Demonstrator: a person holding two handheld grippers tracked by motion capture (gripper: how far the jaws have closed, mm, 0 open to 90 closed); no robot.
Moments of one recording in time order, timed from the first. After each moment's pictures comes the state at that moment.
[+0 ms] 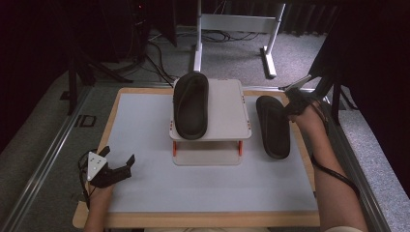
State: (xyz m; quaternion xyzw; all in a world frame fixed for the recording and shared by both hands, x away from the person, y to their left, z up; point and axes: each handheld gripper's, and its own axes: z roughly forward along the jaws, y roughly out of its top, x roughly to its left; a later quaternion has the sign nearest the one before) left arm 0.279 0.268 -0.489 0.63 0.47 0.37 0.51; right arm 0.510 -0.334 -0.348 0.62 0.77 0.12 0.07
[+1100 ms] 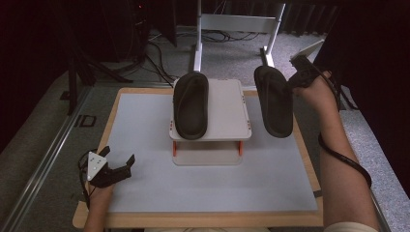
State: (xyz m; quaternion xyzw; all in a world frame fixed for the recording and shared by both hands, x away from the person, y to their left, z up) left arm 0.279 0.269 -0.489 0.62 0.47 0.37 0.51; right arm 0.501 -0.303 -0.232 0.60 0.78 0.18 0.11
